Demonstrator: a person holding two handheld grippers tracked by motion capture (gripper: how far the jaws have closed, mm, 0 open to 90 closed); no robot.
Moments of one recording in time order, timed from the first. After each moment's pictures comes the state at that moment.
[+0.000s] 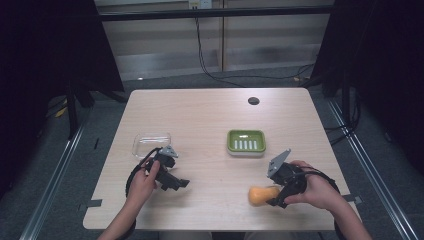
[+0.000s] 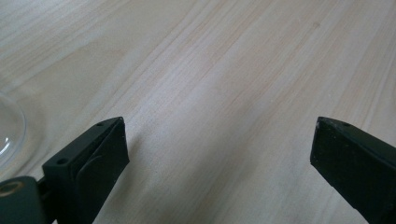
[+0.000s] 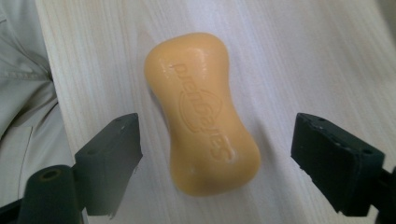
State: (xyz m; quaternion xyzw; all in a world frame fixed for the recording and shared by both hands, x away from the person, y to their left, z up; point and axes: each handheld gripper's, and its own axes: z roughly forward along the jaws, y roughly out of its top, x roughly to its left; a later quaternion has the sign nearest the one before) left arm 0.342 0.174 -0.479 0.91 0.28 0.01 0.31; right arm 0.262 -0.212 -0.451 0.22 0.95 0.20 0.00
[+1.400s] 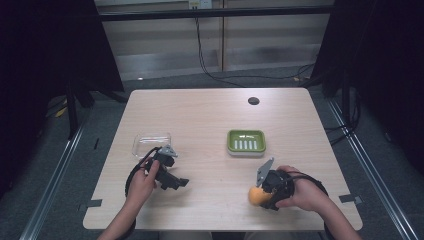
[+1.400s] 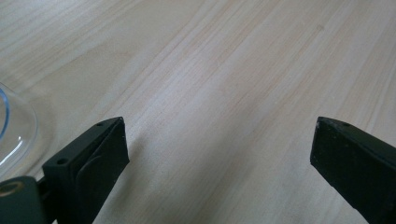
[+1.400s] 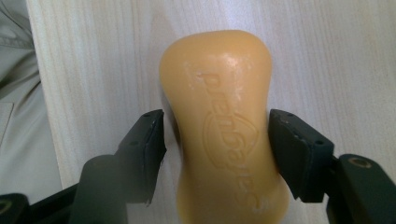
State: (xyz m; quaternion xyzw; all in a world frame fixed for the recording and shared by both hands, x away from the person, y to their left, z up) left arm 0.341 0.174 -0.478 0.90 0.29 0.01 0.32; right arm 0.260 -0.185 -0.469 0.16 0.97 0.15 0.00
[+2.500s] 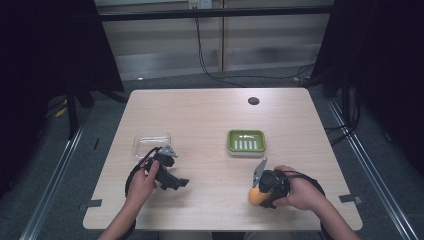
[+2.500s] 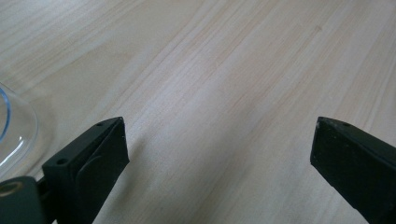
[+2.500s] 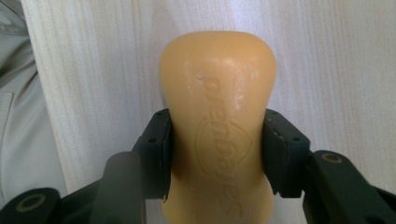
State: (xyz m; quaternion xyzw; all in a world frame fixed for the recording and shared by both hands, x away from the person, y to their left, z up) left arm 0.341 0.175 -0.476 0.91 0.28 0.02 0.31; right arm 0.264 -0.175 -0.468 0.16 0.98 0.11 0.00
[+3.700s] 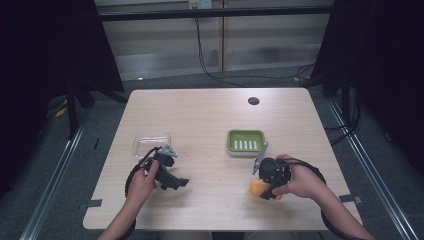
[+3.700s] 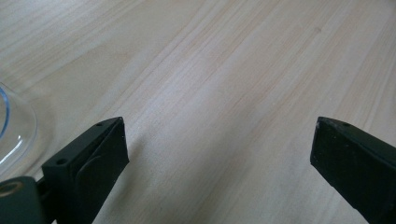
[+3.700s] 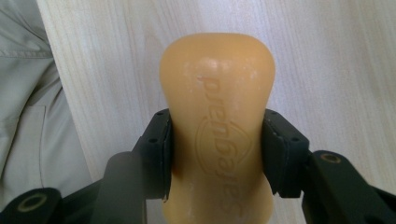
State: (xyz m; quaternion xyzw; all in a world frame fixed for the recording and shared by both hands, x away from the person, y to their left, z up) left arm 0.342 0.177 -0.477 0.91 0.28 0.01 0.31; right arm 0.284 -0.177 -0.441 0.20 0.97 0.11 -0.04
